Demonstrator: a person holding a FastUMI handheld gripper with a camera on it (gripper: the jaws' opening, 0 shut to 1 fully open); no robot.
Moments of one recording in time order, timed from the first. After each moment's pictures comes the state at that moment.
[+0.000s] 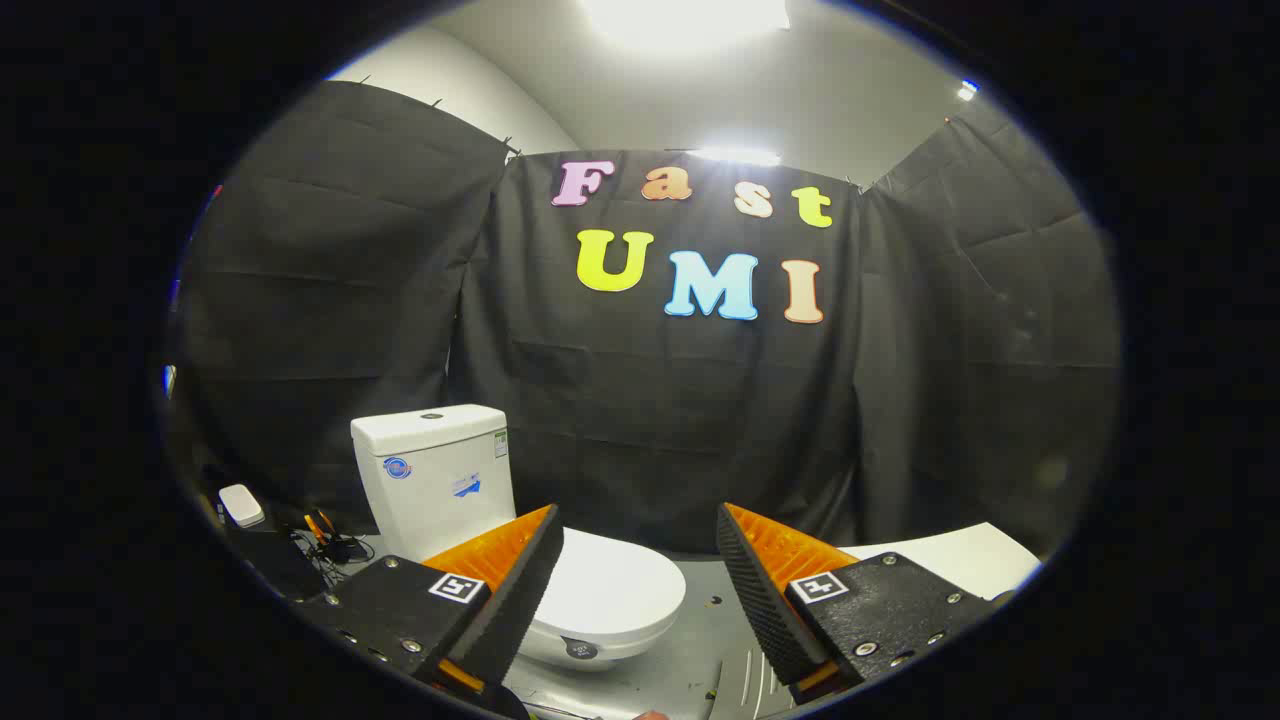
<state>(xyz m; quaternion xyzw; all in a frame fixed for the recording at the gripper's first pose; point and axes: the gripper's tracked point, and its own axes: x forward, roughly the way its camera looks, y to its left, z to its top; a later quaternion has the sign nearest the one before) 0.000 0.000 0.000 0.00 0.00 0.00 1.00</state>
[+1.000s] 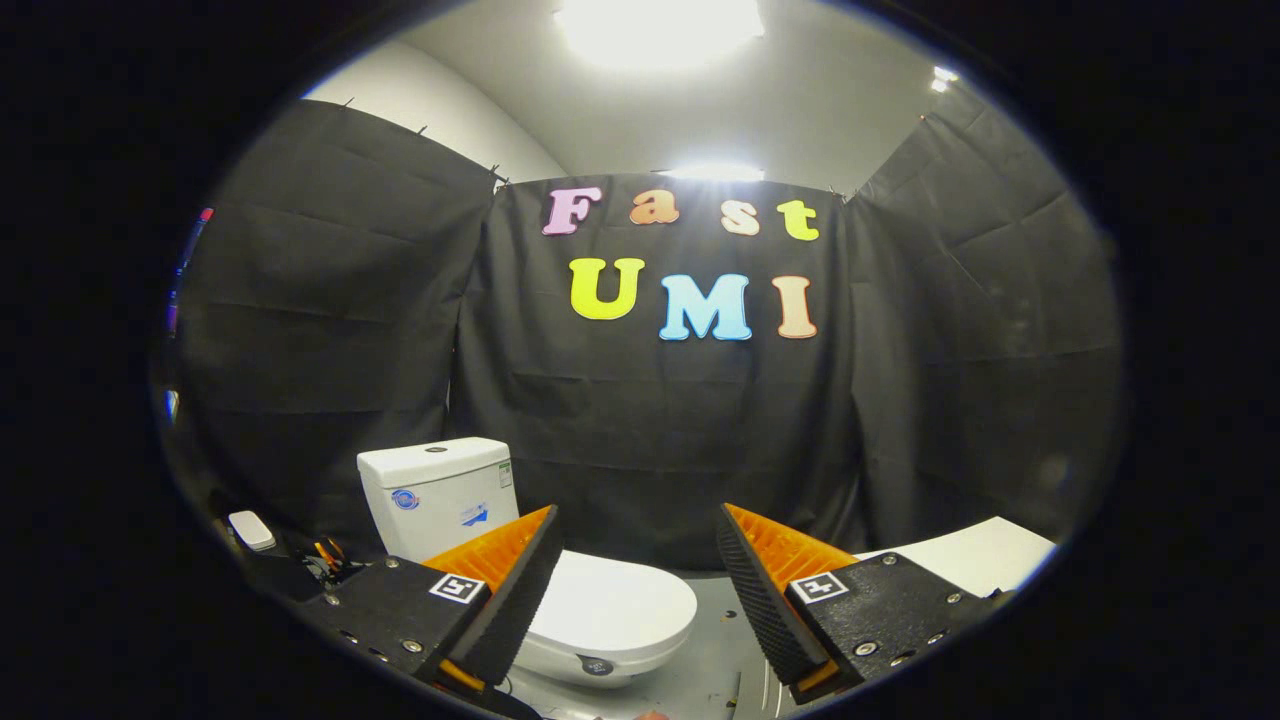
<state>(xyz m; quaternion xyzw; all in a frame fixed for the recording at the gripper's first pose) -0.007 -0.006 0.015 0.02 -0.04 -0.01 1.00</state>
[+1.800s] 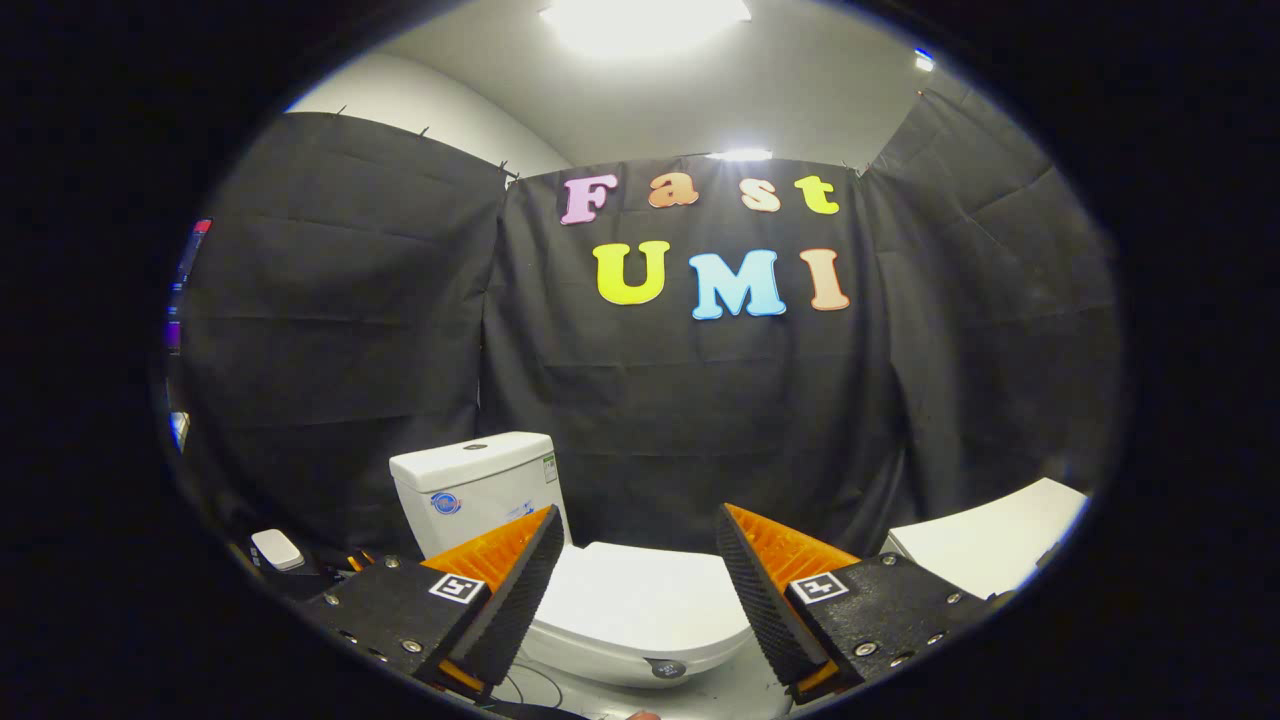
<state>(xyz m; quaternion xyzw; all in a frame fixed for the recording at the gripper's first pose) 0.032 0.072 -0.032 0.06 -0.01 0.03 1.00</state>
